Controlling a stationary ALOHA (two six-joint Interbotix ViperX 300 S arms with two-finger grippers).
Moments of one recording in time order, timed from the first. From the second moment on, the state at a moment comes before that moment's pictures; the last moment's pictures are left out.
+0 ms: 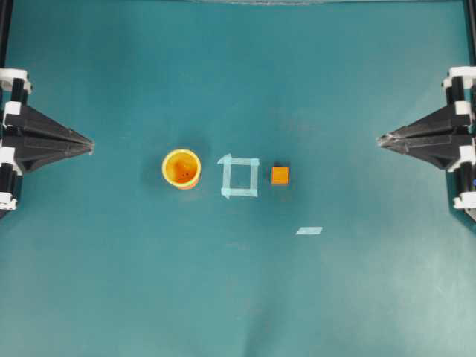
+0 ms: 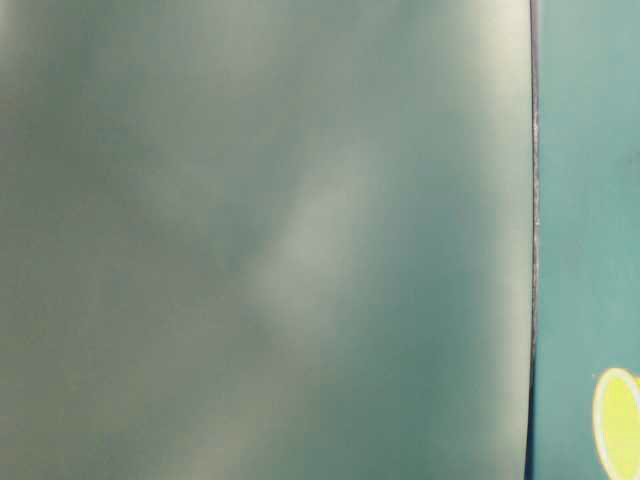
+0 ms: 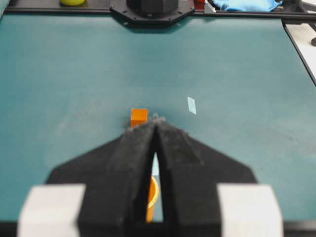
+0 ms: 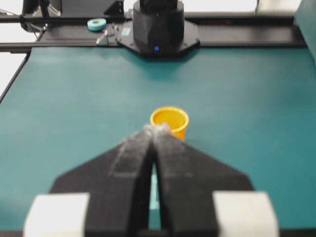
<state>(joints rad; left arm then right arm) -0.01 -0.98 1.15 0.01 -0.10 -0.02 -0.01 -0.92 1.13 0.00 -0.14 0.03</state>
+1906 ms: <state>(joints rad) -0.01 -0.96 1.15 0.01 -0.10 -0.02 -0.04 0.09 0.77 -0.02 -0.03 0.07</state>
